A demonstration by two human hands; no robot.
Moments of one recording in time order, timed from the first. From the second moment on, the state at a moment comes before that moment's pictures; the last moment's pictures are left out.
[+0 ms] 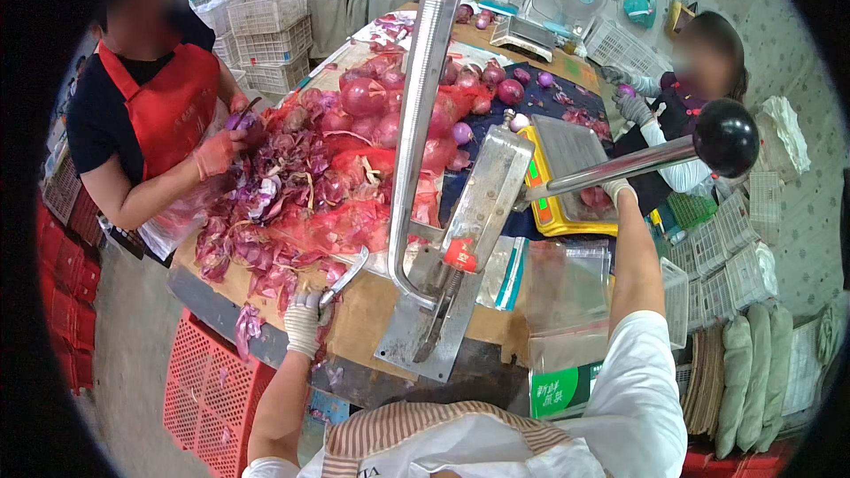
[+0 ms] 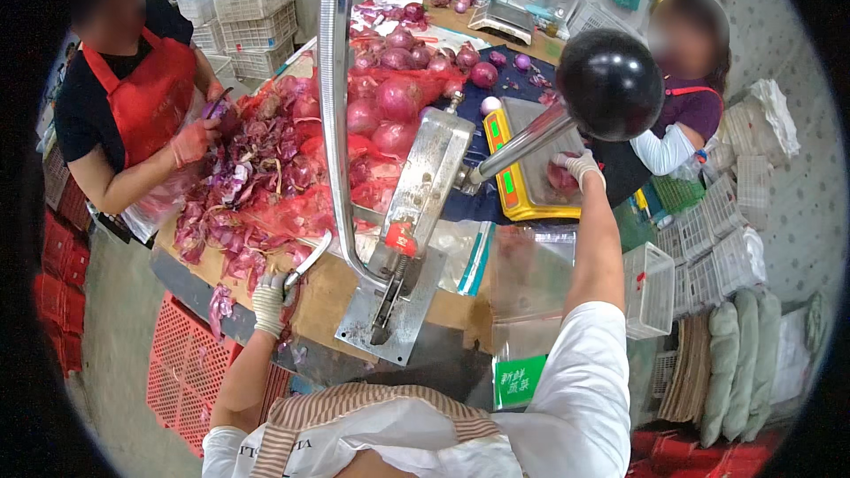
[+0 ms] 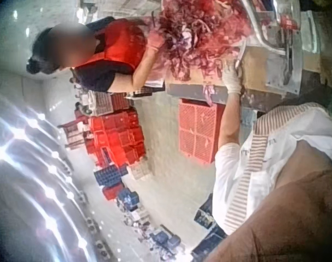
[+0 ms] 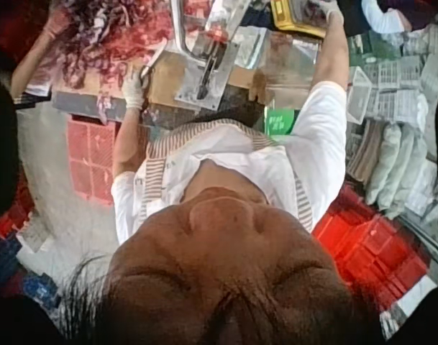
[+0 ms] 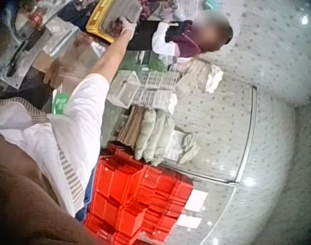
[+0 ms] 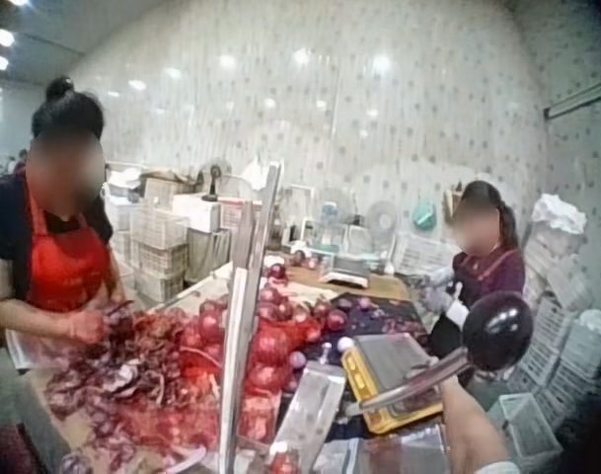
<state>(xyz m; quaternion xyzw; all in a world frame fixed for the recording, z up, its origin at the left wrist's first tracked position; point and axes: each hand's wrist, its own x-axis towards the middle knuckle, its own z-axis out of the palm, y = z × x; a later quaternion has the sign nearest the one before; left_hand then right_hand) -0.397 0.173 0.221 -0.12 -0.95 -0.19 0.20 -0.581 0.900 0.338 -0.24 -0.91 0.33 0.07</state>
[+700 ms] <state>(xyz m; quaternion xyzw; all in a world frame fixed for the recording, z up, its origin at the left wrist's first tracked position) -0.400 0.173 0.222 -0.13 -0.95 -0.20 0.20 -0.525 0.865 0.352 -0.29 -0.91 0.28 0.12</state>
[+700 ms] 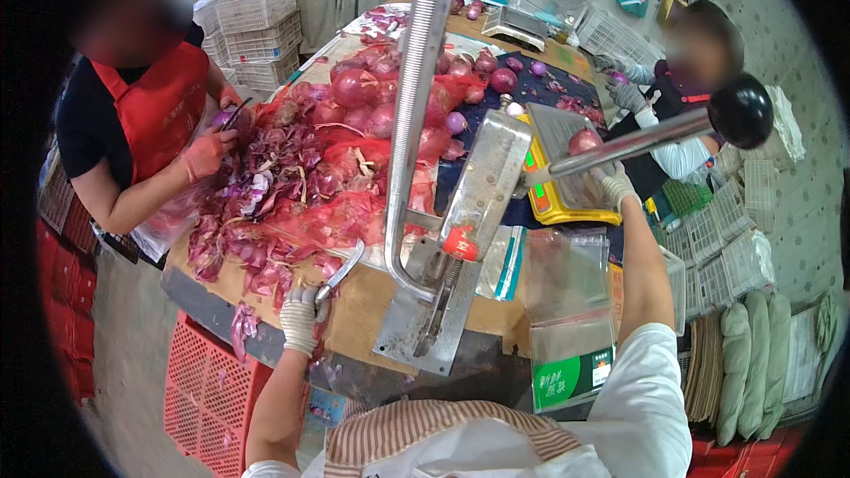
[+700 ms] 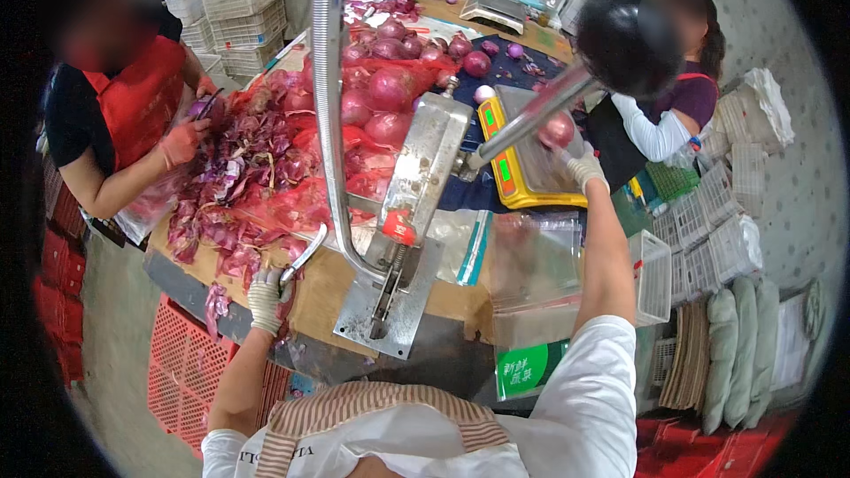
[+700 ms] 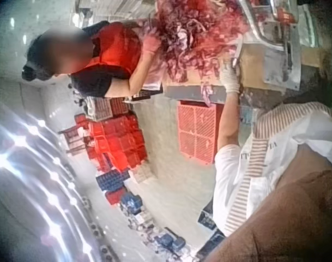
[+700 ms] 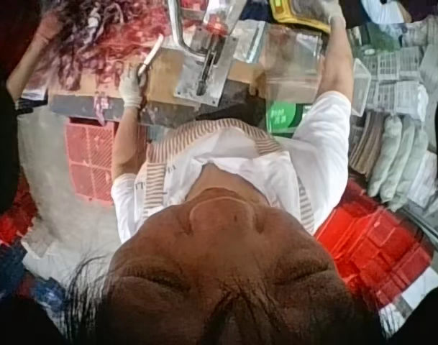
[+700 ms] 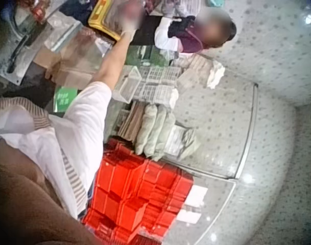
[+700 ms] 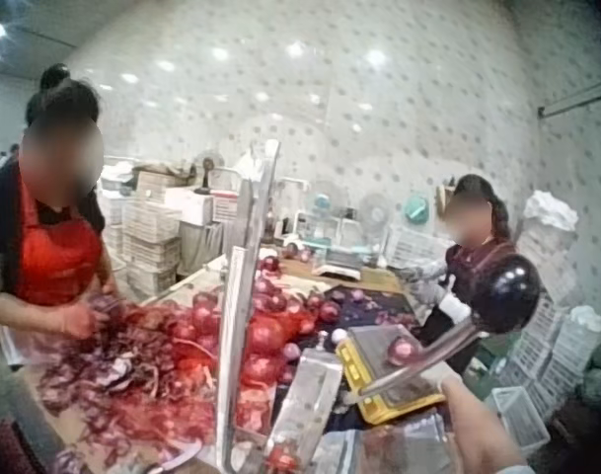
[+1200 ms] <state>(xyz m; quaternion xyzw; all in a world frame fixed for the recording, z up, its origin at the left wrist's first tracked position) -0.393 0.163 0.222 -0.13 -0.95 -0.21 0.20 -0.436 0.696 0.284 -0.20 -0.86 0.19 0.44</state>
